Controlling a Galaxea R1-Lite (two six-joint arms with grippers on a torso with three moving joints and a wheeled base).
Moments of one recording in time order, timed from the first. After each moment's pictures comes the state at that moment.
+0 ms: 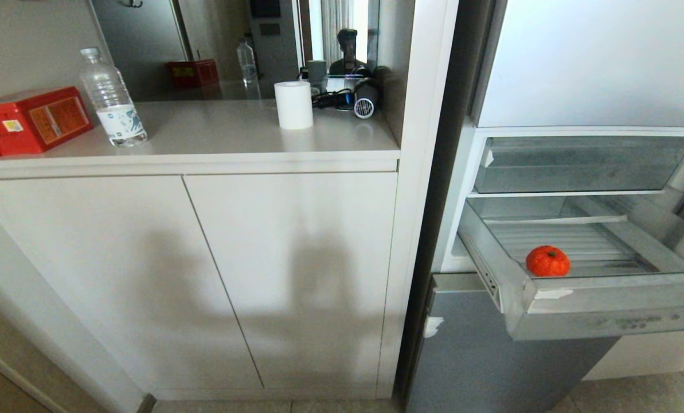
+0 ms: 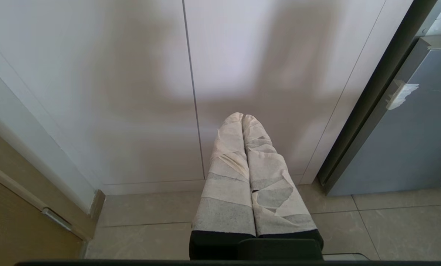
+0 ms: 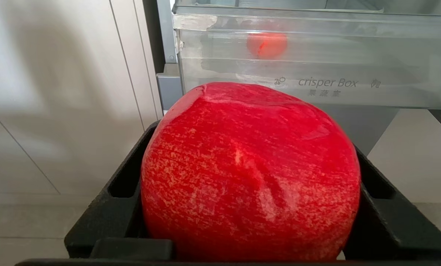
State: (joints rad) left arm 0.00 0.00 -0.07 0.17 0.01 0.00; right arm 0.00 0.00 0.00 0.00 0.00 -0.01
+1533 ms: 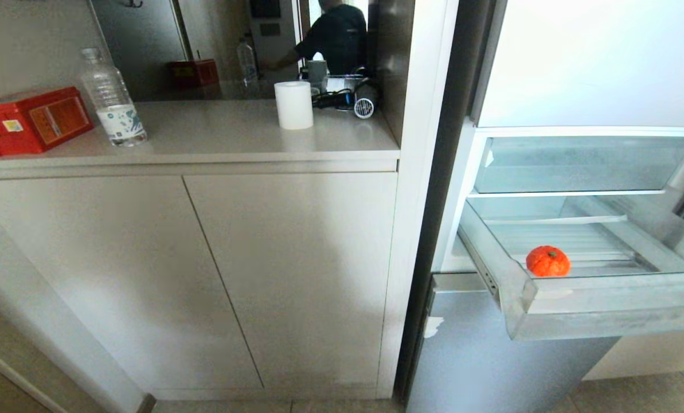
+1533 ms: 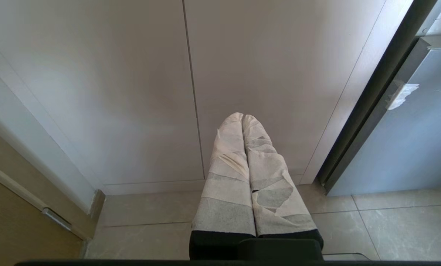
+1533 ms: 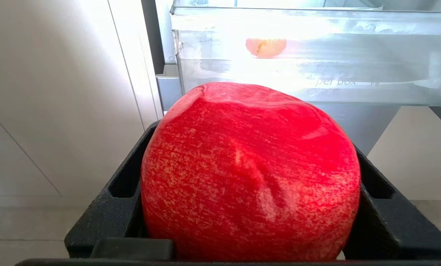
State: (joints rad) left arm 0.00 0.00 -0.07 0.17 0.01 0.00; right arm 0.00 0.00 0.00 0.00 0.00 0.01
